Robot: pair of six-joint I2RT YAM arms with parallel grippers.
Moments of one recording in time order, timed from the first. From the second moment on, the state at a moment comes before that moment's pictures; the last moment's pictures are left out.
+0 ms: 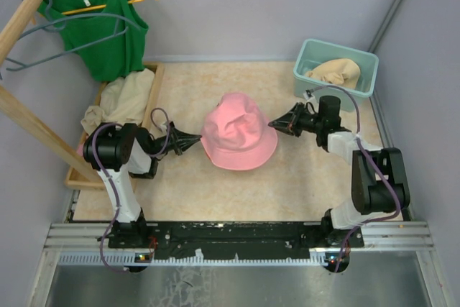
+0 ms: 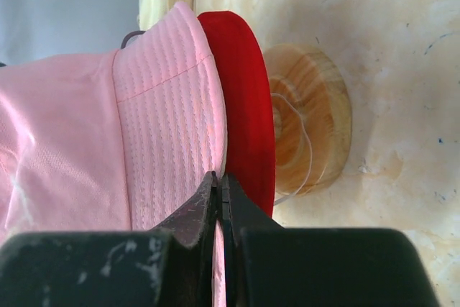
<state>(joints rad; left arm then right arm) -0.07 2.02 0.45 1.54 1.07 -2.00 0.07 1.52 0.73 0.29 -0.87 0.91</state>
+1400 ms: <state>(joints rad) -0.08 2.05 0.29 1.56 1.07 -1.76 0.20 1.69 0.99 -0.03 -0.57 0.55</state>
